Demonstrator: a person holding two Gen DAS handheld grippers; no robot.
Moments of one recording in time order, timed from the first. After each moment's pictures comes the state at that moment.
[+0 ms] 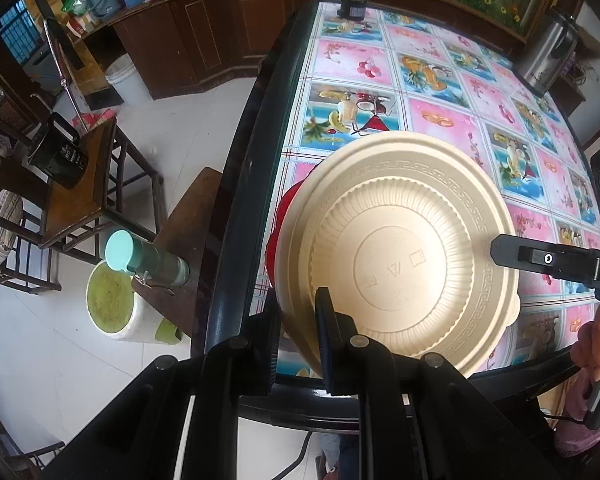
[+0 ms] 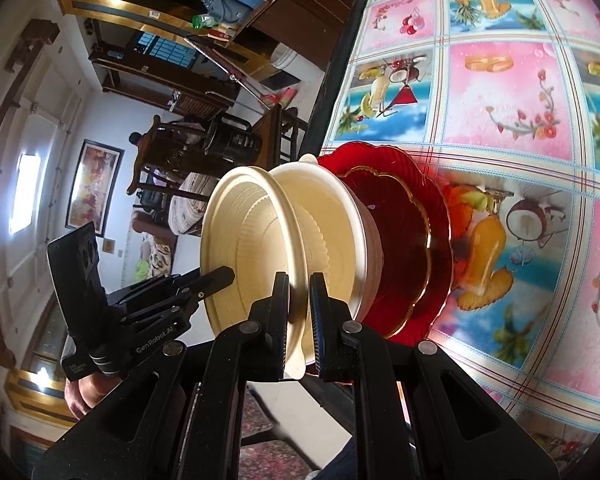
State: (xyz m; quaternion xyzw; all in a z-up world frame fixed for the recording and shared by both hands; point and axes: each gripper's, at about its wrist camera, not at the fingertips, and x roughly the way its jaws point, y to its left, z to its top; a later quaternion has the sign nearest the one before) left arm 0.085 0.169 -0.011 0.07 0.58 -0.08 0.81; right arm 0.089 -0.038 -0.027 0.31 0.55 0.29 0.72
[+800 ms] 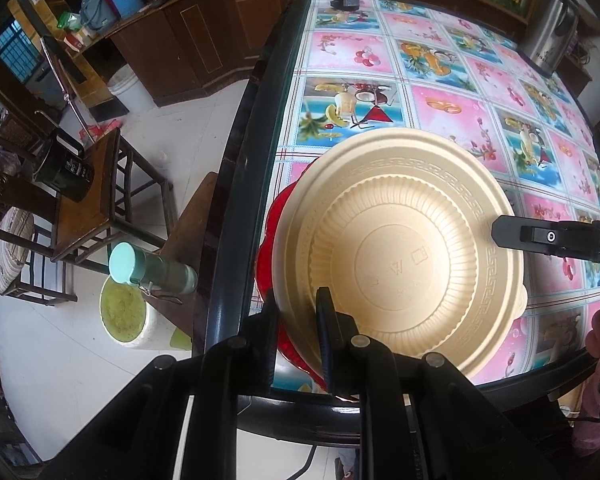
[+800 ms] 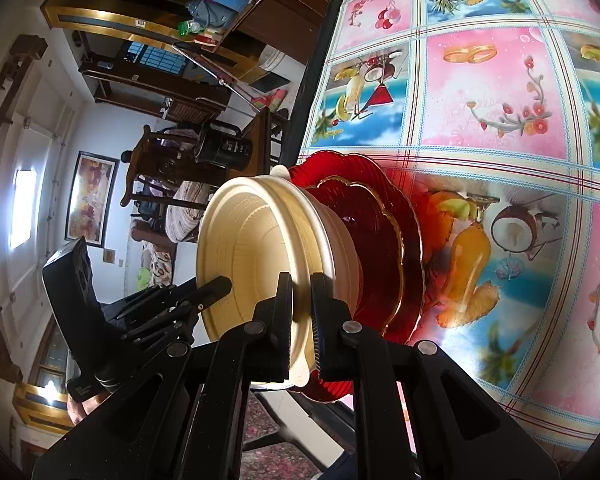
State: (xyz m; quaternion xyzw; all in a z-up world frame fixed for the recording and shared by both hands) left arm 0.092 0.153 -0.025 0.10 0.57 -0.07 0.81; right arm 0.104 -0.053 -0.044 0.32 0.56 0.27 0.71
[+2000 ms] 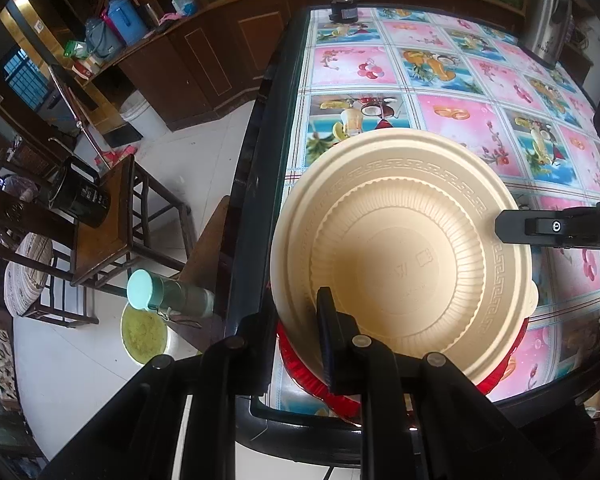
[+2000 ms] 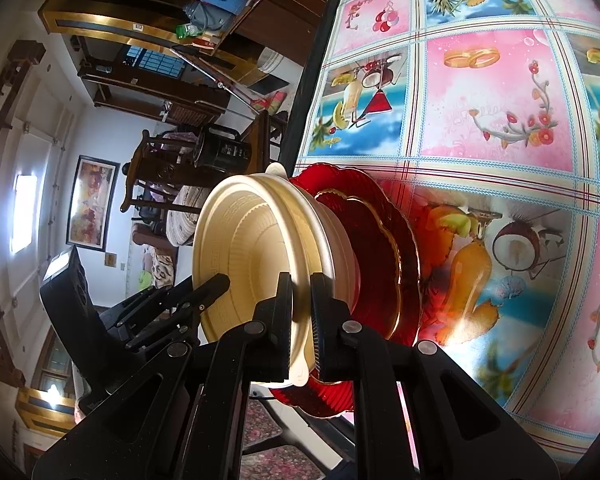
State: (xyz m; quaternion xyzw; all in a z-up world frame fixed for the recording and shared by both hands) left arm 0.096 0.141 -0.026 0.15 0.54 -0.05 0.83; right arm 0.110 -0.054 -0.048 0.33 0.56 0.27 0.71
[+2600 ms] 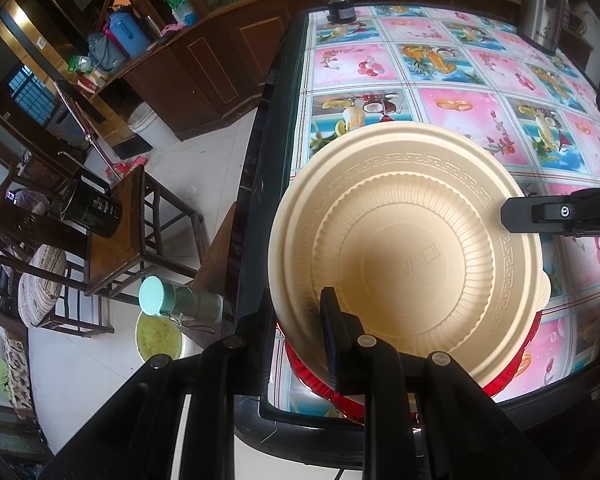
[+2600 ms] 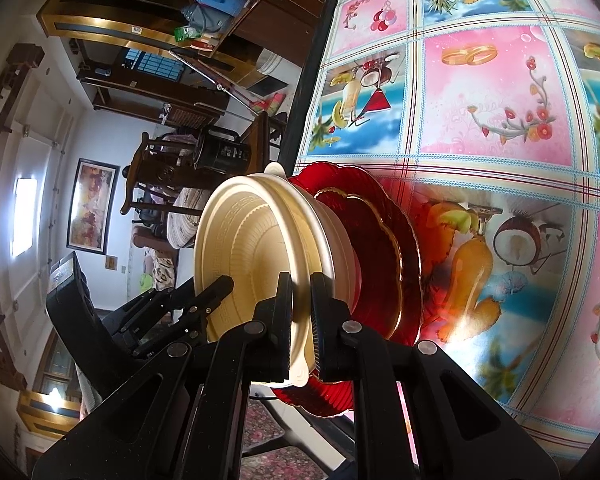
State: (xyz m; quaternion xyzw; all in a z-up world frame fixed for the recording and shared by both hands) left arm 0.091 0.136 -0.031 0.18 0.52 -0.04 0.83; right arm 0.107 -0.054 -0.049 0.33 0.56 0.27 0.71
